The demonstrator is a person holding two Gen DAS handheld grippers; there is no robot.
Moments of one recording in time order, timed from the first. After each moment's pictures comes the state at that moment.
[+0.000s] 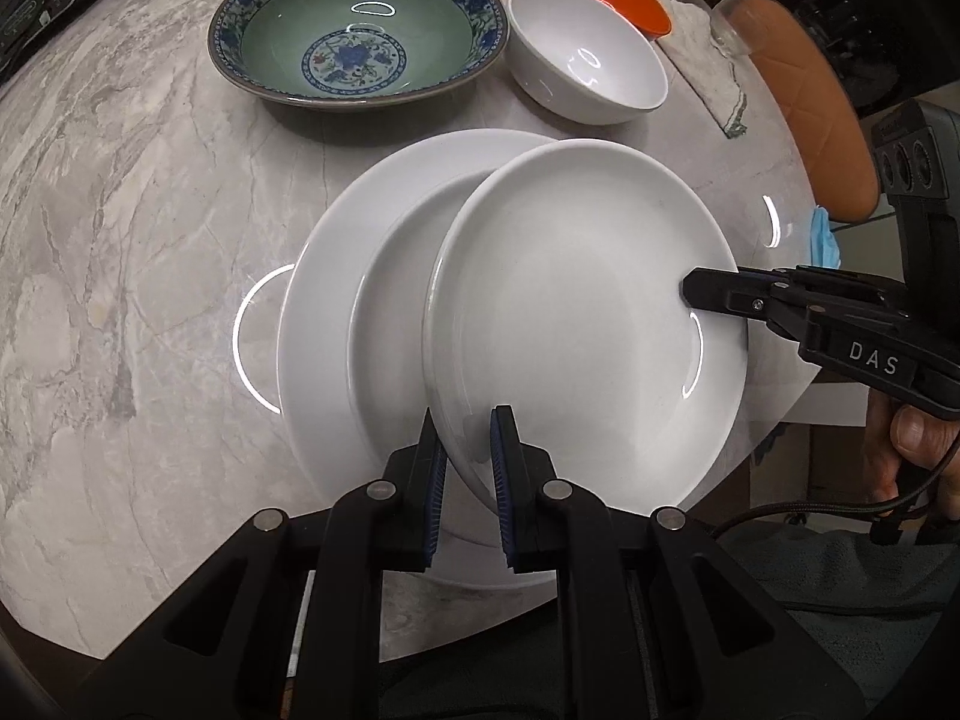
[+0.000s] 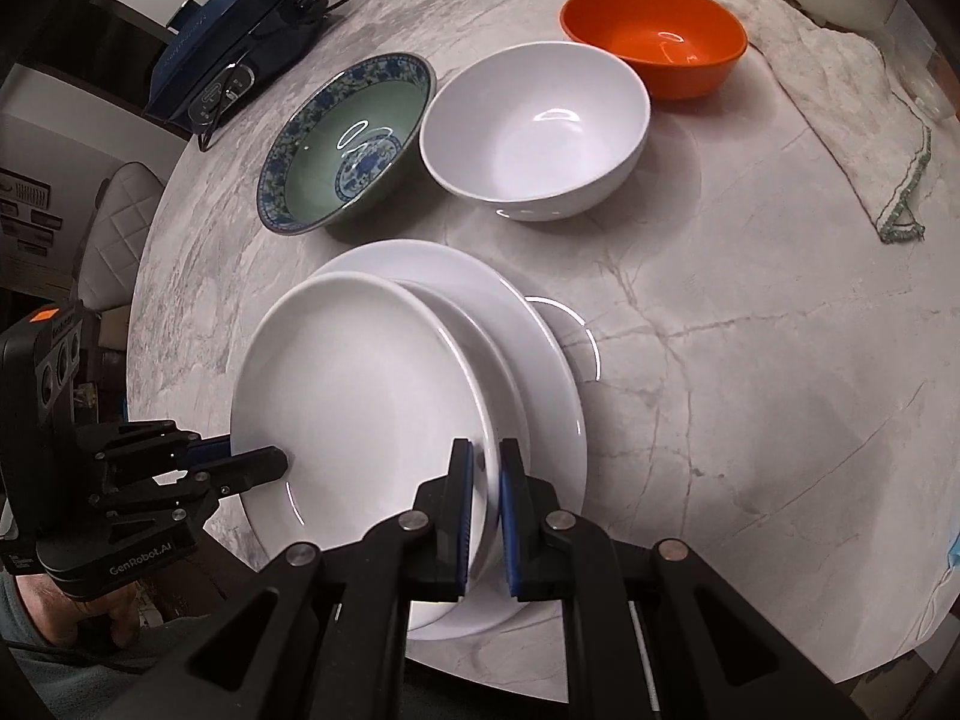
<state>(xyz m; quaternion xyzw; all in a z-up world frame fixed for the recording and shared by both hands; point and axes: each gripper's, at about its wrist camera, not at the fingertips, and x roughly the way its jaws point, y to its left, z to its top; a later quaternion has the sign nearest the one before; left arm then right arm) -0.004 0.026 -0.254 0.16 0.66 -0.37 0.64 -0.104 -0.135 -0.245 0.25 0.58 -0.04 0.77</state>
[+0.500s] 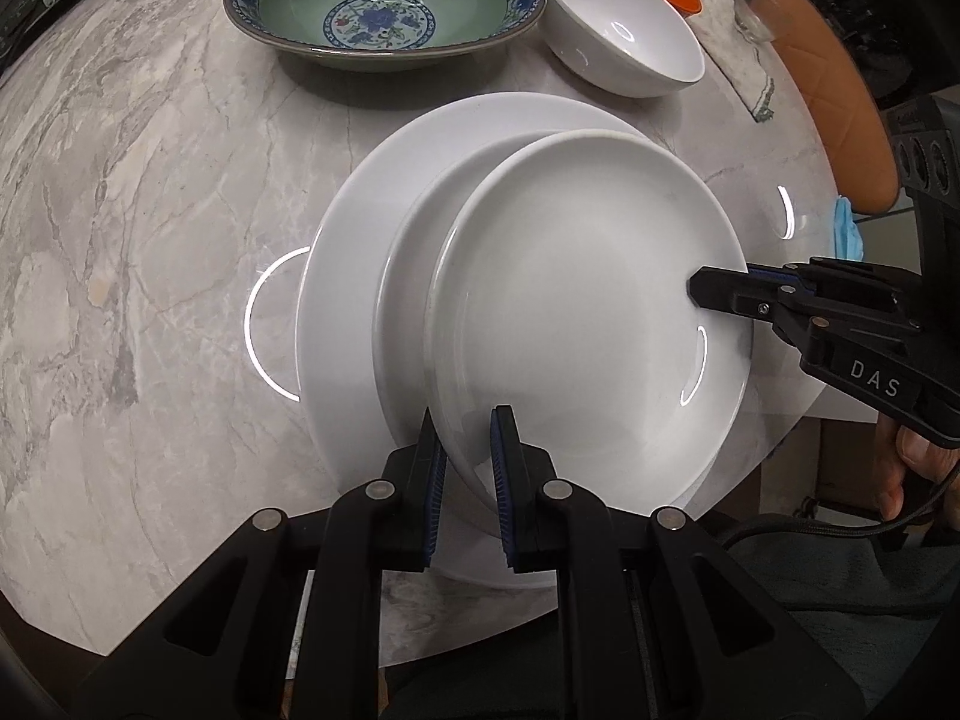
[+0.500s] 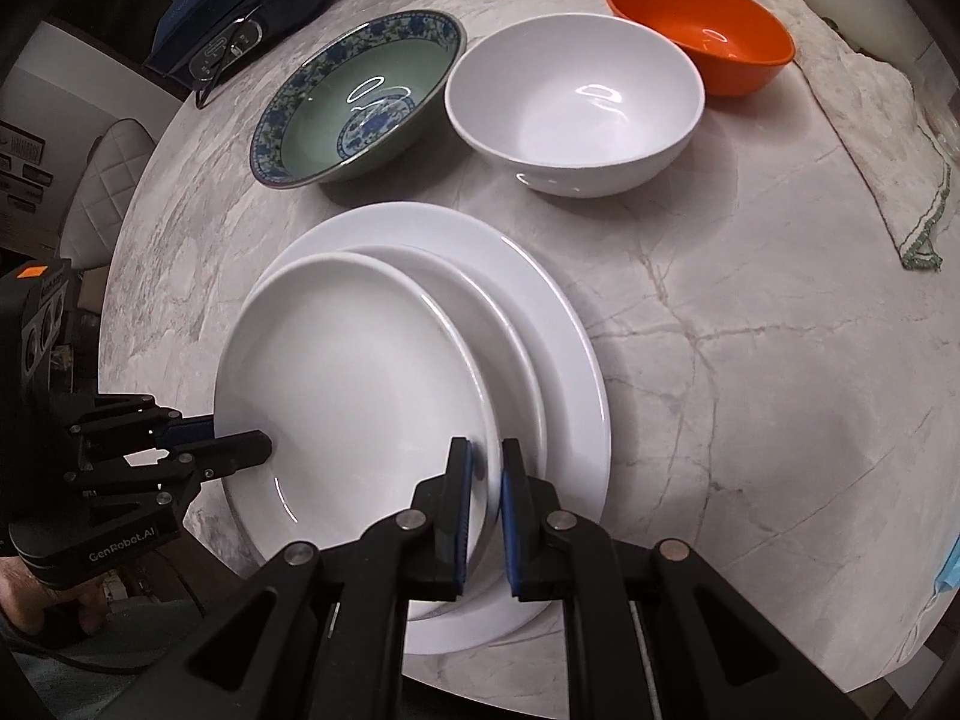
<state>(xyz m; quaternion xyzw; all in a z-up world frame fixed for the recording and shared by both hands) -0.005 0.013 -0.284 0.17 0.67 -0.36 0.63 -0.092 -0.115 -0.259 0.21 0.60 -0.04 0.77</state>
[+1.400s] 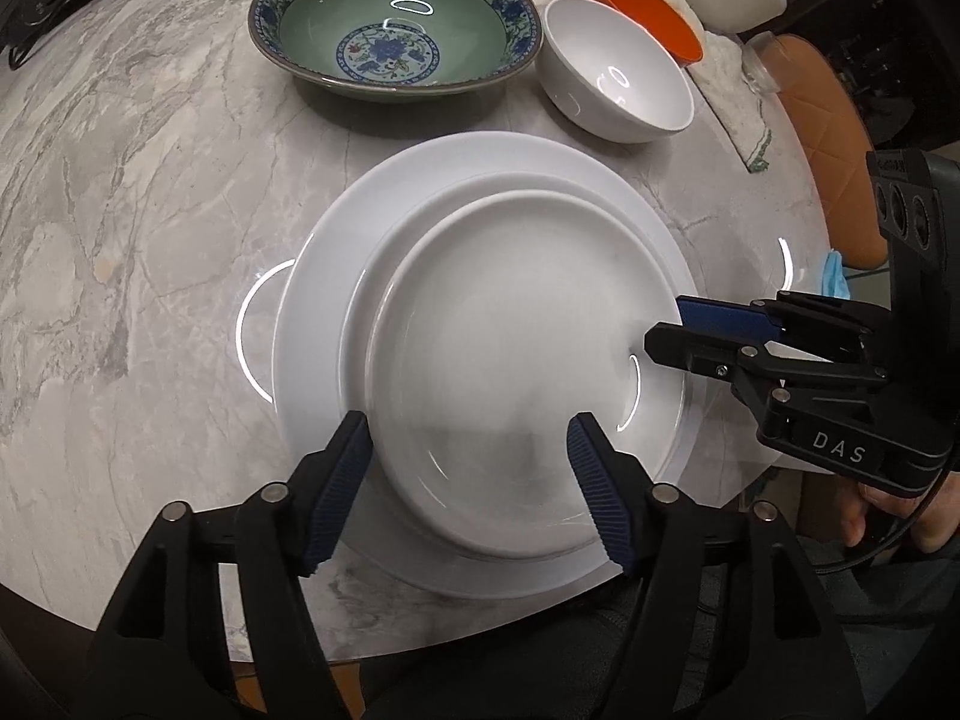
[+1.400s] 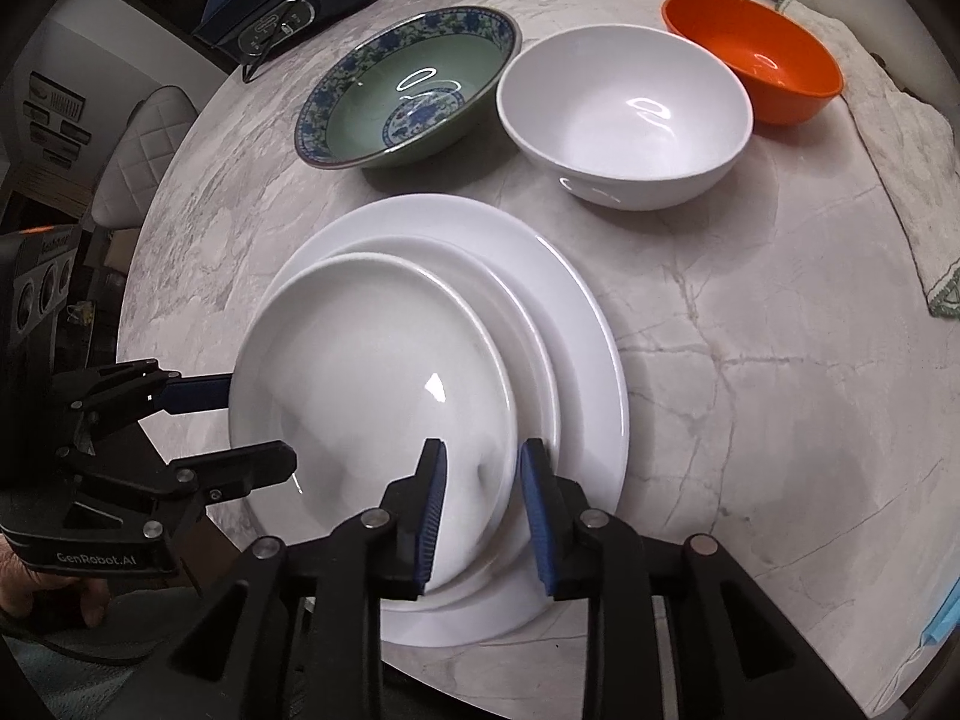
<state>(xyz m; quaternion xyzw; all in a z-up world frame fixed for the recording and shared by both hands) -0.014 0.021 -0.254 0.11 0.66 -0.33 0.67 -0.093 -0.109 -0.257 0.19 0.60 0.02 0.78</state>
